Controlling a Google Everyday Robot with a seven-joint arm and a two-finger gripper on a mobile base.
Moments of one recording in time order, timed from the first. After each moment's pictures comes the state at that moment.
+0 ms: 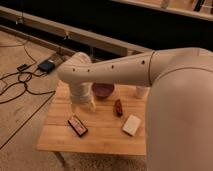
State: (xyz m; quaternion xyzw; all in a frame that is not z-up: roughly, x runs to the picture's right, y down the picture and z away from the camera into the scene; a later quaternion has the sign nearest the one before) arm -0.107 0.103 0.703 -0.26 0.23 0.64 0.68
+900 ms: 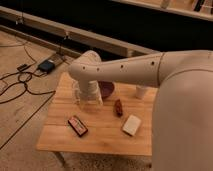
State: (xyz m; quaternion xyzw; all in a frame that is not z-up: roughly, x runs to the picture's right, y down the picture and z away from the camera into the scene) arm -0.062 0.085 0.723 -0.24 0.23 0.66 0.67
